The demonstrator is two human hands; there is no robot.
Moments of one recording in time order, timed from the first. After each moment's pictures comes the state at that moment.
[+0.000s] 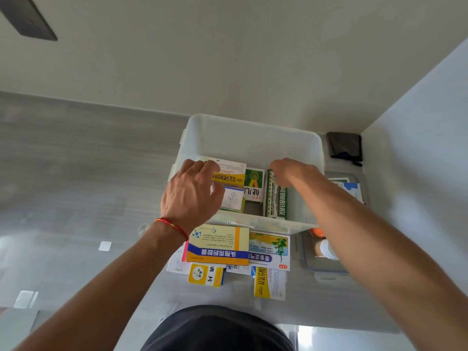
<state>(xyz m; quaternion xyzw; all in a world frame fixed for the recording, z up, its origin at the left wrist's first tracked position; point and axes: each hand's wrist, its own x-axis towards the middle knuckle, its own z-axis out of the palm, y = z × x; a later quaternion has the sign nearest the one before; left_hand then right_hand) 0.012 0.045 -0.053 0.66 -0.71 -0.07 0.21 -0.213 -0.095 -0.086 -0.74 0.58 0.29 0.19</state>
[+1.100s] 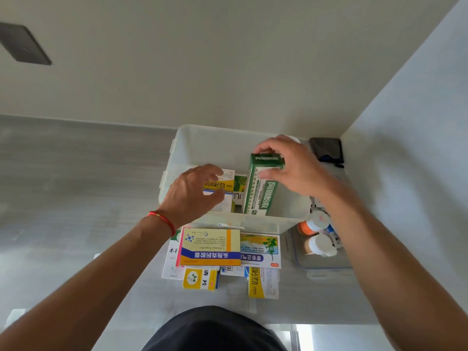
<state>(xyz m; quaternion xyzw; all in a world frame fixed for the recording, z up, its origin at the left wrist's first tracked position) 0.008 0.038 -0.038 0.62 -0.70 -0.27 0.24 -0.242 -0.026 0.020 -0.81 0.50 -0.15 0.26</state>
